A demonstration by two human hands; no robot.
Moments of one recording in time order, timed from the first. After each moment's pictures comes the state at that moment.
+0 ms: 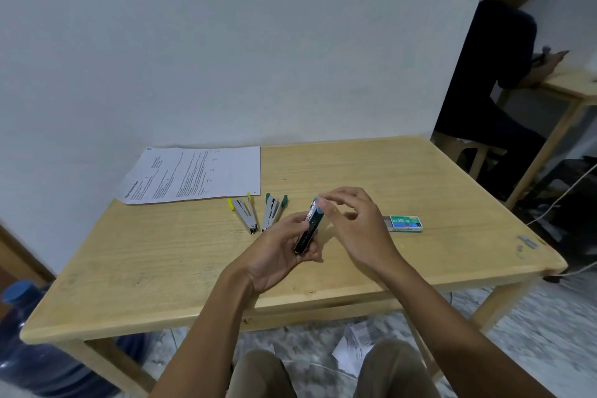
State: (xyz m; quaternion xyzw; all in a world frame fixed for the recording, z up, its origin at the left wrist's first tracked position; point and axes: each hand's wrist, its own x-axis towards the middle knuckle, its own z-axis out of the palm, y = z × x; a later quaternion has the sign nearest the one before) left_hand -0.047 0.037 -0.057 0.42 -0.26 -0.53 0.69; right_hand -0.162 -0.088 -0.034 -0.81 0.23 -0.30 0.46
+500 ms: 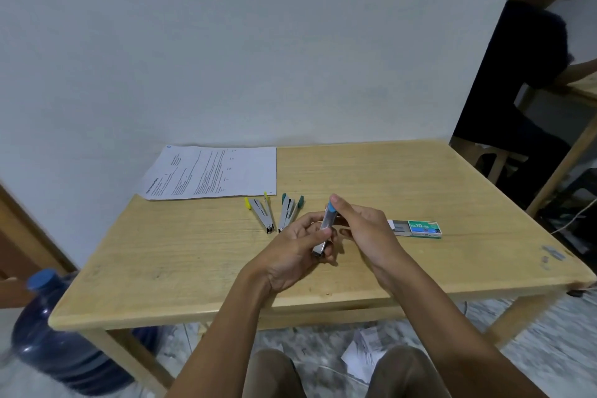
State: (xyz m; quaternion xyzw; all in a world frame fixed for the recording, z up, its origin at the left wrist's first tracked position) left_hand -0.051 0.040 -0.054 0.46 -0.28 -0.50 0.68; right_hand -0.144 -0.080 -0.038 -0.72 0.27 -0.19 0.61
